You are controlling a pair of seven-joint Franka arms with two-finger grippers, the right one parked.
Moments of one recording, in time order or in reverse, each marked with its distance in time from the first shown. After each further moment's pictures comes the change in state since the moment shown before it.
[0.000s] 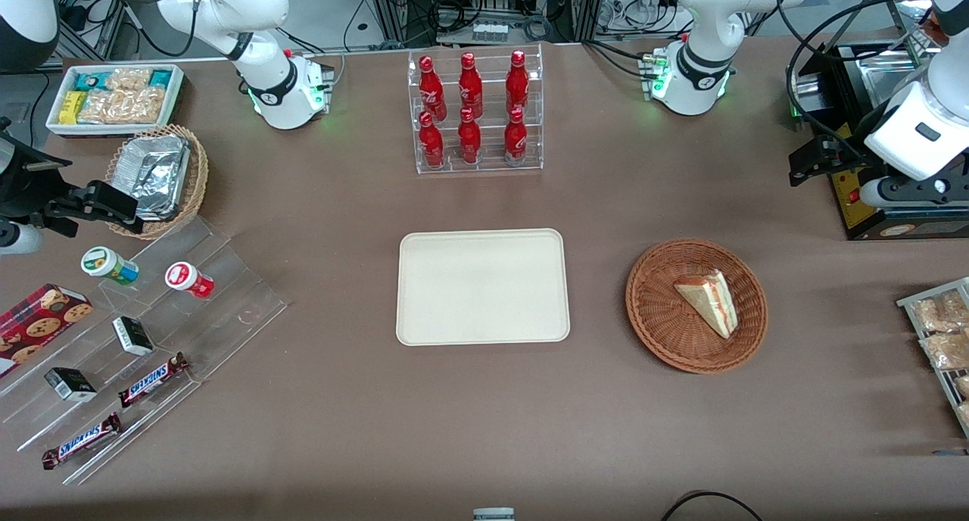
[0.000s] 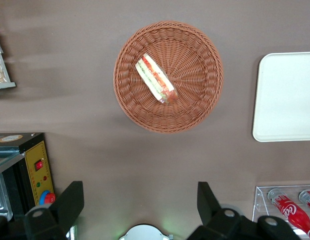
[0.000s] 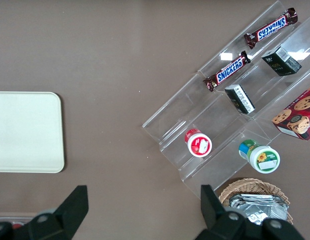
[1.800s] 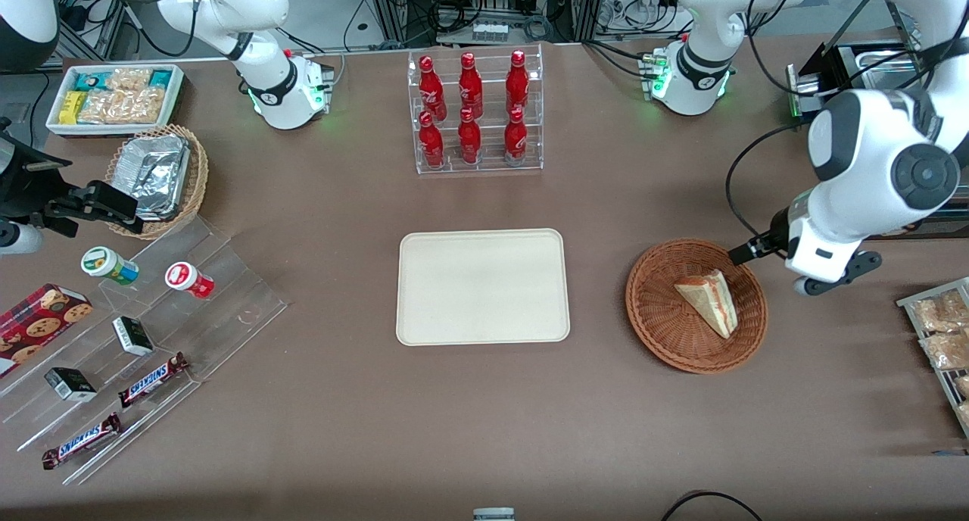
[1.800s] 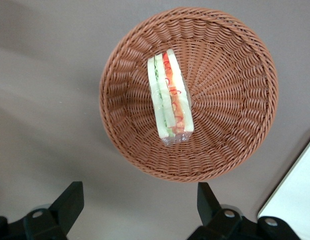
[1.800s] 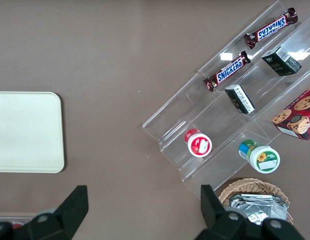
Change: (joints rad) arm 0.010 0.152 -0.008 -0.364 -0.025 0.460 -0.417
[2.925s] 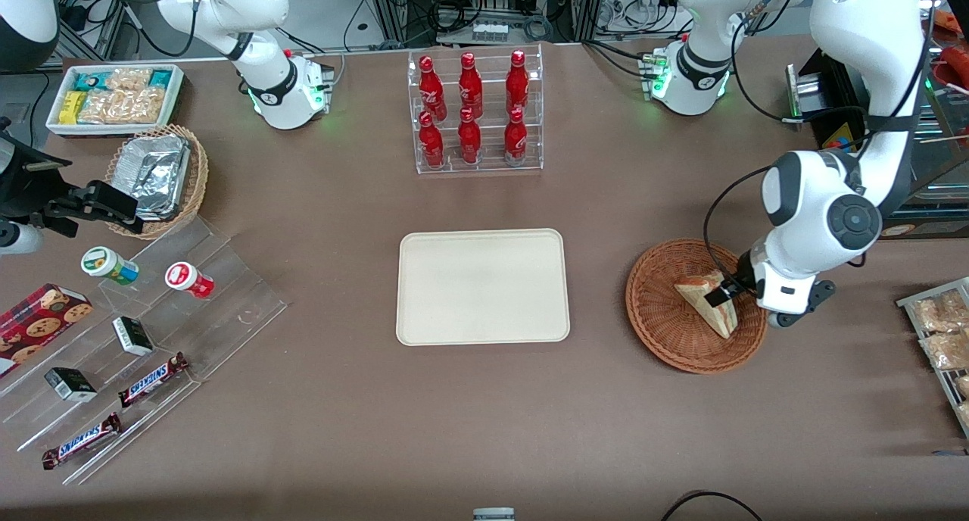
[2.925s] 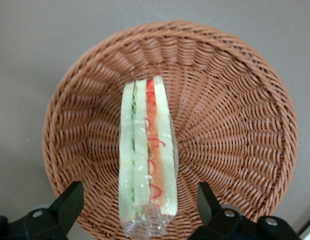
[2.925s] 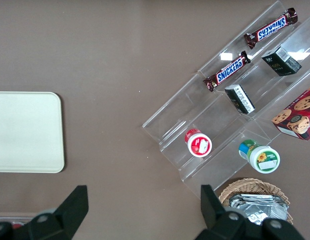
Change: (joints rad) arm 0.010 0.148 -0.030 -0.117 -0.007 0.376 -0.166
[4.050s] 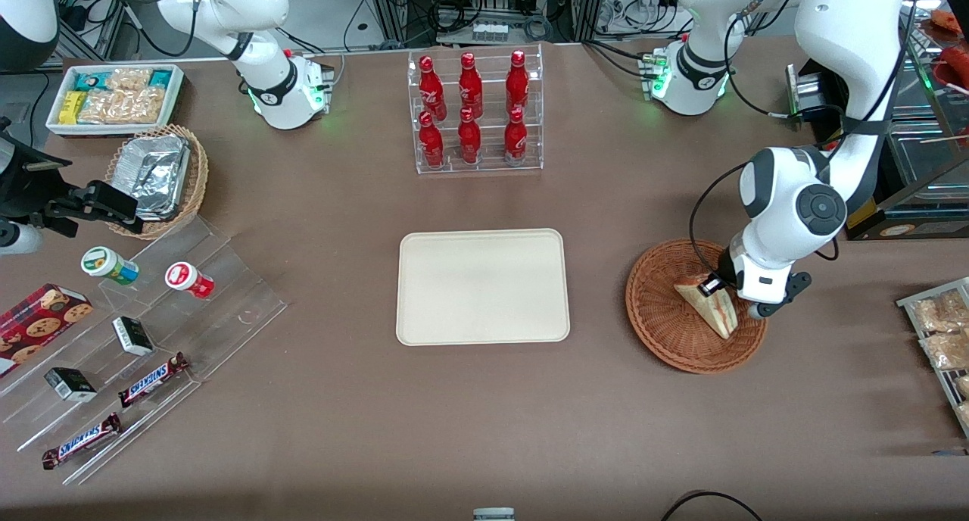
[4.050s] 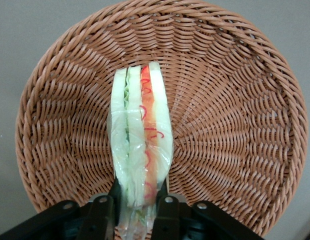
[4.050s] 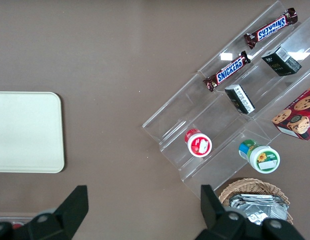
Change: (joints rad) arm 0.000 -0.006 -0.019 -0.105 0.004 0.154 -0.028
